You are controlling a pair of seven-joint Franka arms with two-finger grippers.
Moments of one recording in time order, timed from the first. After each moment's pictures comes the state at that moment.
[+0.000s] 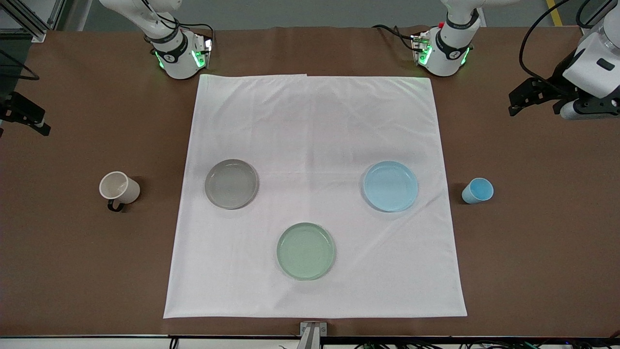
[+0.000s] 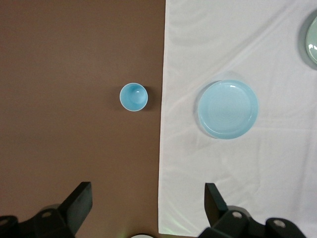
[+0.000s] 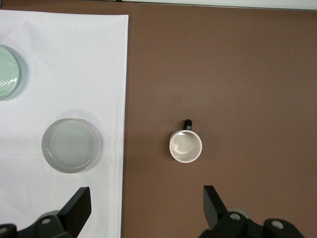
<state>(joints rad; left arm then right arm) -0.03 -0.09 -0.09 -1.64 0.00 1.53 -0.14 -0.04 -0.01 -0.04 -1.50 0.01 1.59 -0.12</state>
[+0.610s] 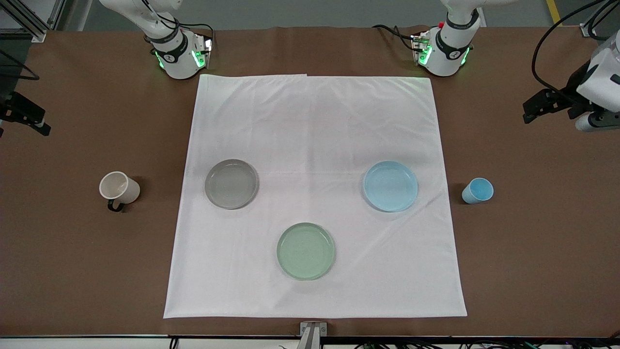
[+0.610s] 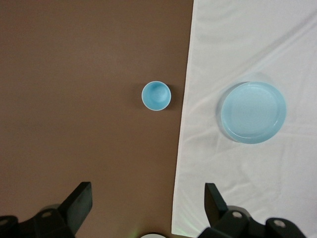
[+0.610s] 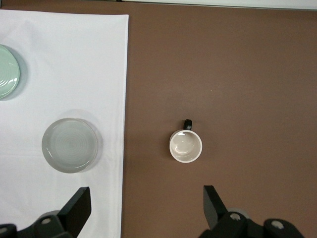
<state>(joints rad) 0.02 -0.04 -0.09 -1.64 0.06 1.53 -0.14 -0.04 -0.01 -0.04 -1.50 0.01 1.59 -0.12</state>
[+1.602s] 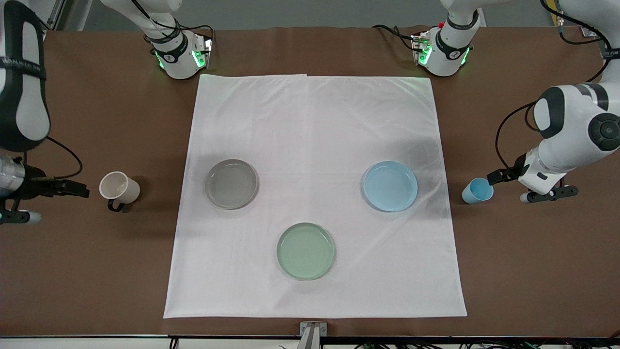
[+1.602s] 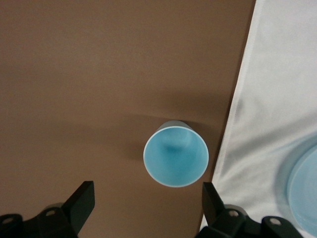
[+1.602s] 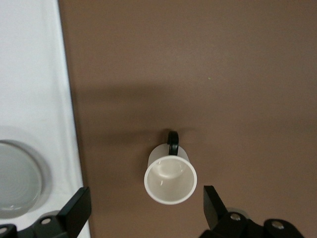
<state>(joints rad) 0.13 0.23 -0.08 -2.06 0.06 2.25 -0.13 -0.11 0.39 -0.05 -1.57 0.00 1.87 -0.12</state>
